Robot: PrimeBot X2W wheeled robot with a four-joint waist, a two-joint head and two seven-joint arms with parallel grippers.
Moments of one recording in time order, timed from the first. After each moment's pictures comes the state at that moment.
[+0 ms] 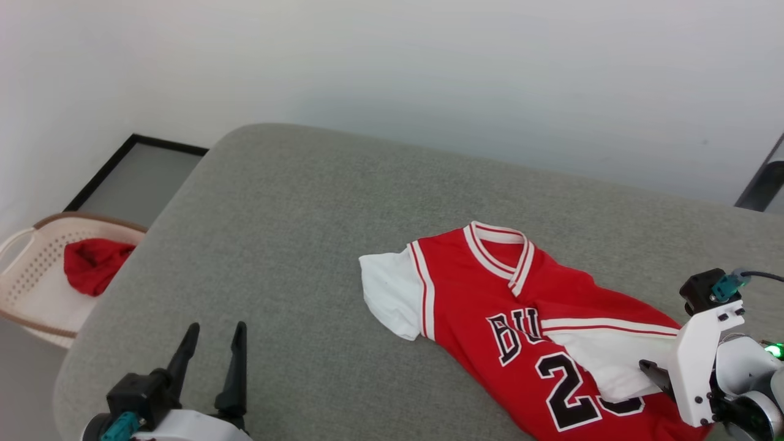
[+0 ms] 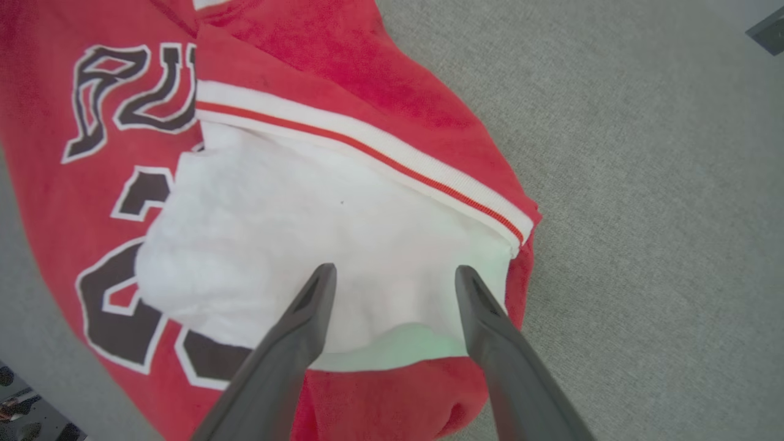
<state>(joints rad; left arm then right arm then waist) -0.02 0.30 -0.16 0.19 -0.43 0.01 -0.26 -0.29 -0.49 0.30 0.26 0.51 0.13 0.77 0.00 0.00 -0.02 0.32</state>
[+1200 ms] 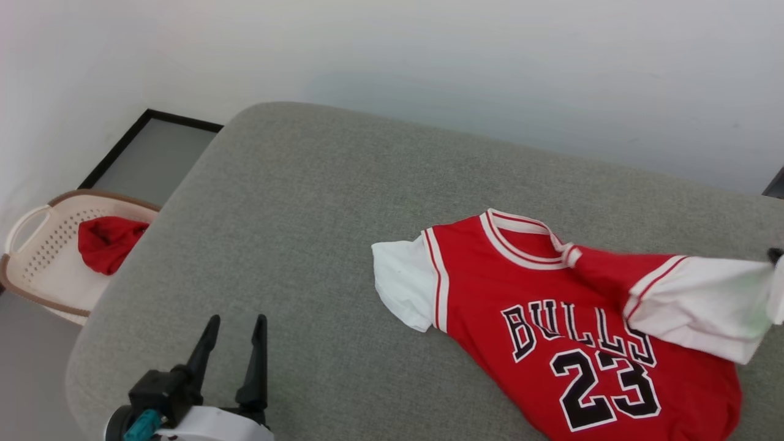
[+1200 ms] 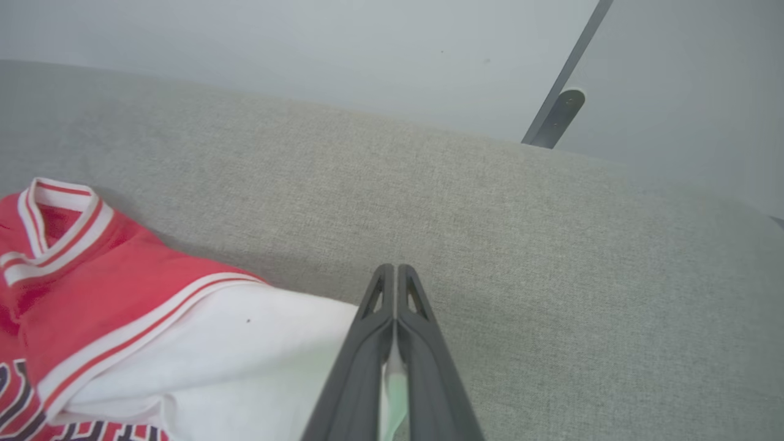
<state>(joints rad) -0.04 0.12 -0.01 0.21 -0.25 -0.13 -0.26 -0.52 -0.44 -0.05 0.58 0.35 0.13 0.51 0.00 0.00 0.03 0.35</state>
